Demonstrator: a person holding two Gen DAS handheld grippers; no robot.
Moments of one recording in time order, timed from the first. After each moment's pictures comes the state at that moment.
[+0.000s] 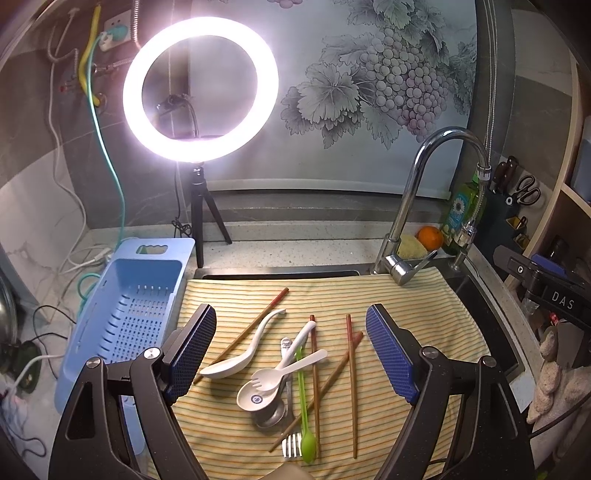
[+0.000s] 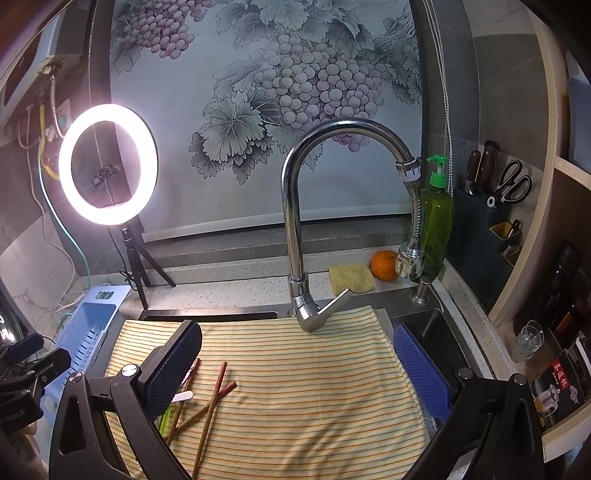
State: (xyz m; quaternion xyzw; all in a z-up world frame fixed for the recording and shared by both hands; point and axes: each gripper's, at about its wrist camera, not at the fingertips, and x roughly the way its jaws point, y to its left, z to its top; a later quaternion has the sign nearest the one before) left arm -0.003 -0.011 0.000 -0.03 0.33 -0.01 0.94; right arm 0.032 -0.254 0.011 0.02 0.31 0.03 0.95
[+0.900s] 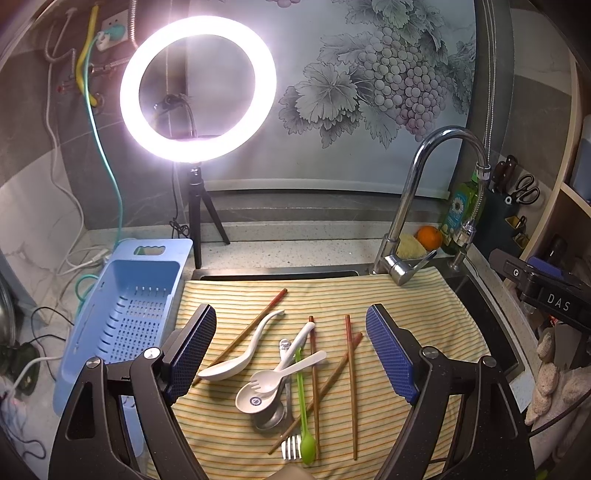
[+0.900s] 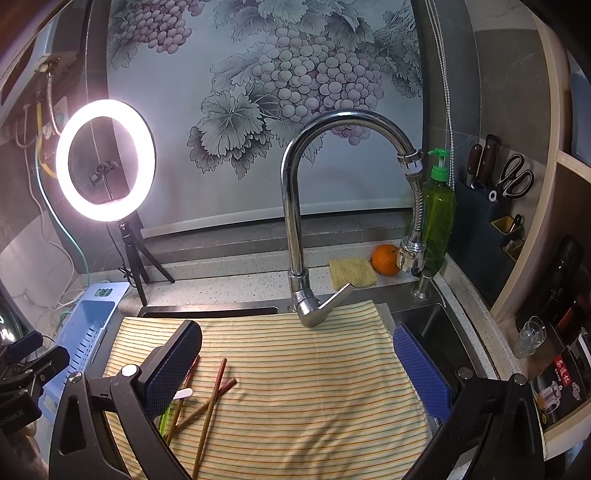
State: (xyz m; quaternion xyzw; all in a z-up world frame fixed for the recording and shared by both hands) left arm -0.001 -0.012 -0.002 -0.03 0.34 -0.01 0.94; right arm 0.036 -0.254 0.007 0.03 0.32 0.03 0.95
